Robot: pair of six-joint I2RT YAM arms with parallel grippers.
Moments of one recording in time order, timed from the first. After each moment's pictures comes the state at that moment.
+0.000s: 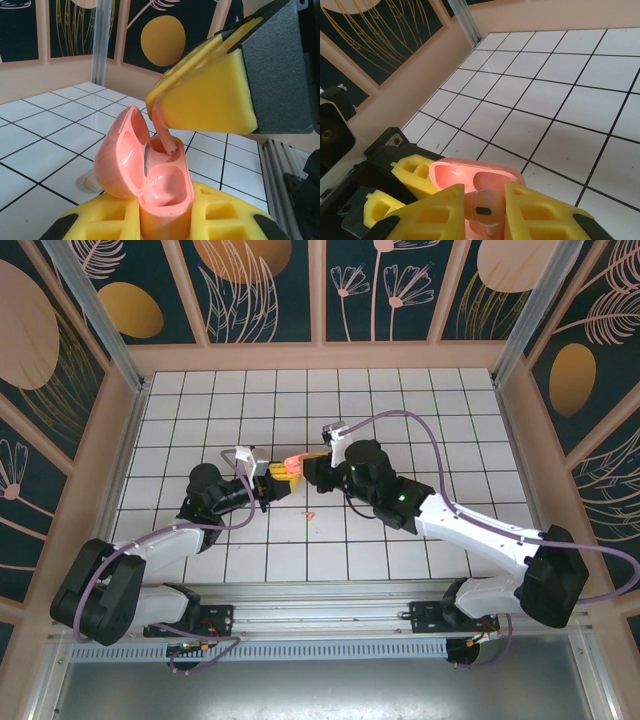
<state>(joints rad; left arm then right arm) -0.42 1.28 0.42 0.88 0.80 -0.23 0.93 1.30 0.96 0.01 0.04 0.44</state>
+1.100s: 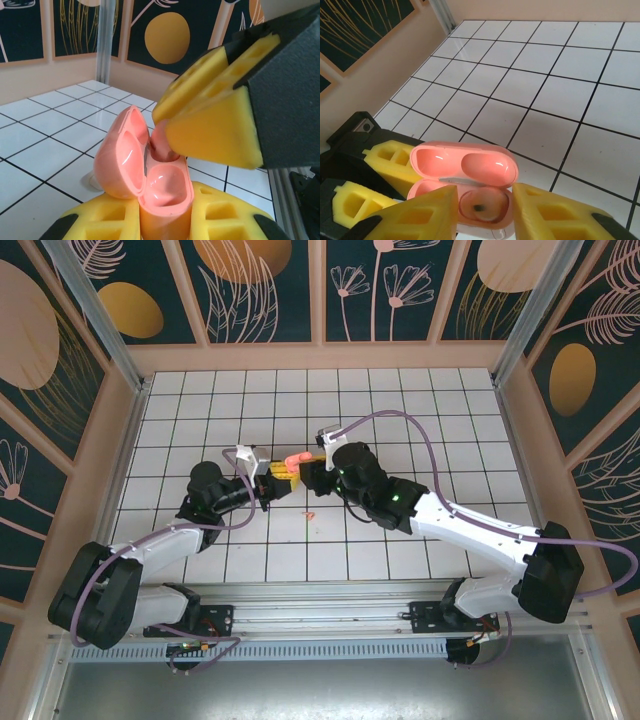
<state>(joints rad) -0.43 1.26 0.44 0.82 0.78 -0.20 0.98 1.32 1.01 -0.12 0.17 0.42</state>
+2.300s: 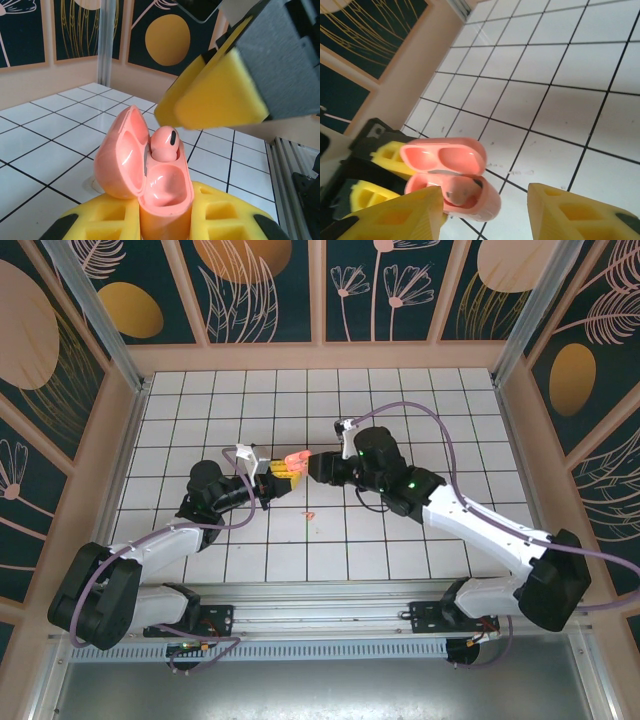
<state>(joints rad) -0.43 1.26 0.45 0.81 0.78 -0.19 0.82 1.29 1.01 -0.18 -0.12 0.57</state>
